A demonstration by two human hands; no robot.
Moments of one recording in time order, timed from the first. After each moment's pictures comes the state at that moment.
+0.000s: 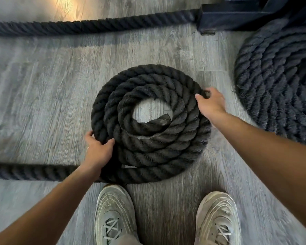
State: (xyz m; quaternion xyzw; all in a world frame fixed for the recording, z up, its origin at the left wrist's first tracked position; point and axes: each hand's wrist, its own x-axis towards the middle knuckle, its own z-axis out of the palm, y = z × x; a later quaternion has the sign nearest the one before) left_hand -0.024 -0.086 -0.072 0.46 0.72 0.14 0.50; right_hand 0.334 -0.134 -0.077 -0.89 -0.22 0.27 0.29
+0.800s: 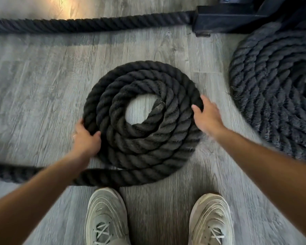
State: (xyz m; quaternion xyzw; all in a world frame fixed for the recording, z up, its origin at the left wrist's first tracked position) left_hand -0.028 -0.046 -0.093 0.53 0.72 0.14 0.43; right_hand 0.321 -0.164 -0.073 -0.88 -0.26 0.30 0.25
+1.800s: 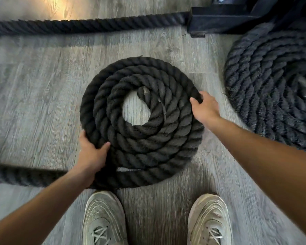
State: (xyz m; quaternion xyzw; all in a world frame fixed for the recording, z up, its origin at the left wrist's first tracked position) left_hand -0.018 -0.089 -0.089 0.48 0.69 0.18 0.52; right_hand 0.339 -0.145 -0.070 -0.90 -0.25 0.26 0.25
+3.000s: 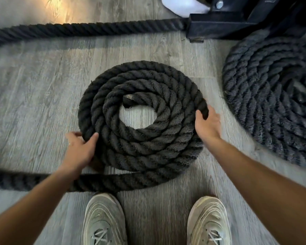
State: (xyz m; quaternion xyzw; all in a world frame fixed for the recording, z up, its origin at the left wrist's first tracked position) left_hand -0.034 -0.057 -0.075 0.53 0.71 0.13 0.44; right_hand 0.315 -0.180 -0.078 -0.90 -0.15 0.27 0.32
